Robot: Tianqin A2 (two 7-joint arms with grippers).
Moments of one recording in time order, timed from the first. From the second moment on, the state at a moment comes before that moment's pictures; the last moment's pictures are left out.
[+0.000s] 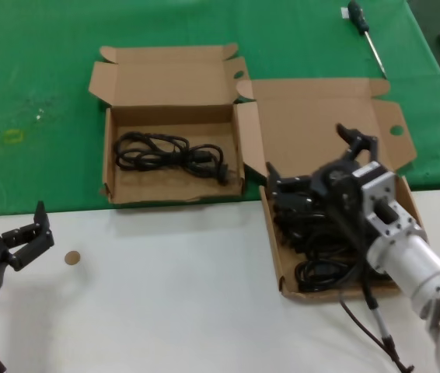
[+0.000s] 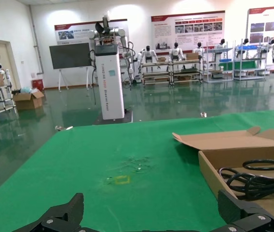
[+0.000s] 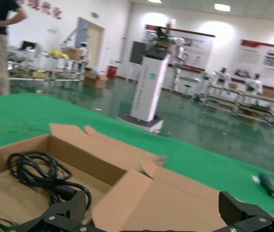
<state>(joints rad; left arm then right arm) 0.00 -0.30 1.60 -1.60 -1.80 0.00 0.00 0.20 0.30 -1.72 1.48 1.69 -0.14 -0.09</state>
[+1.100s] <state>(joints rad) 0.00 -0.30 1.60 -1.60 -1.80 0.00 0.00 0.03 0.30 -1.62 1.58 1.78 -0.02 -0.01</state>
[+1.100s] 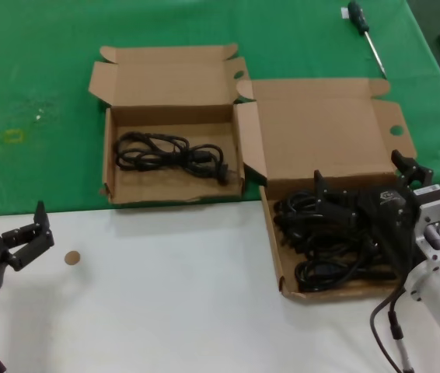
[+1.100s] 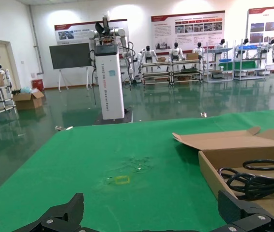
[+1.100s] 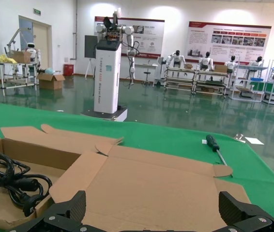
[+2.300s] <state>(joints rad) 0.00 -0.30 1.60 -1.60 -1.80 0.00 0.00 0.03 0.30 -1.62 1.58 1.78 -0.02 -0.01</state>
